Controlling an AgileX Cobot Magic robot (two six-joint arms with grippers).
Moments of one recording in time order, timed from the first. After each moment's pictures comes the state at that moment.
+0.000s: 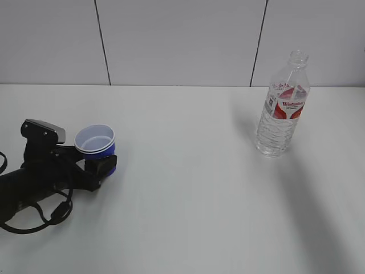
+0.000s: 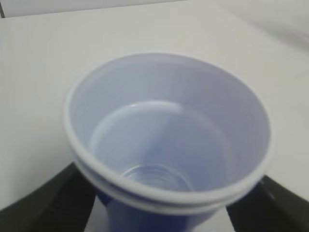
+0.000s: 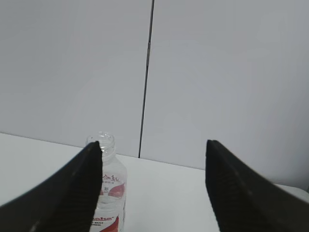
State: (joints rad) left arm -0.23 2.16 -0.58 0.35 -1.15 -0.15; right arm -0.02 1.10 -0.52 -0.27 -0.46 0.03
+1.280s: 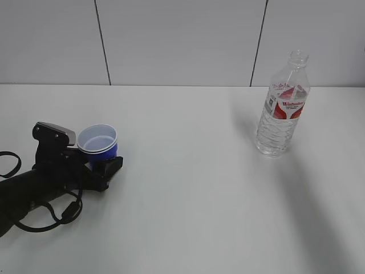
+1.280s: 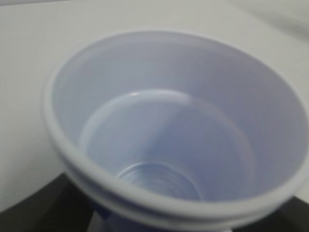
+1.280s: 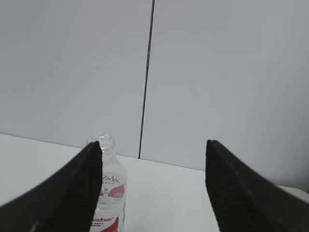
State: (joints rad) left arm -0.25 2.22 -0.63 0.32 -1.15 -0.15; right arm -0.02 1.10 -0.52 -0.27 -0.46 0.03
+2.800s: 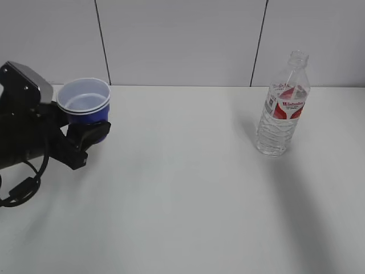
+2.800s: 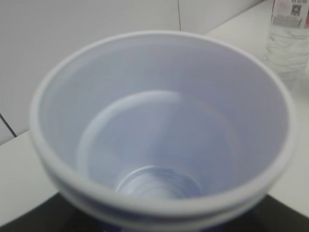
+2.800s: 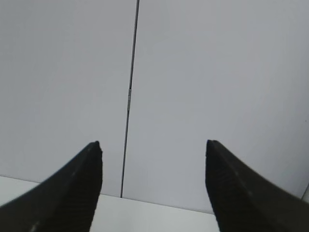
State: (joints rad) left arm -0.27 1.65 -0.53 0.54 -0.78 -0.15; right arm -0.02 1.14 -0.82 -0.30 -0.23 0.06
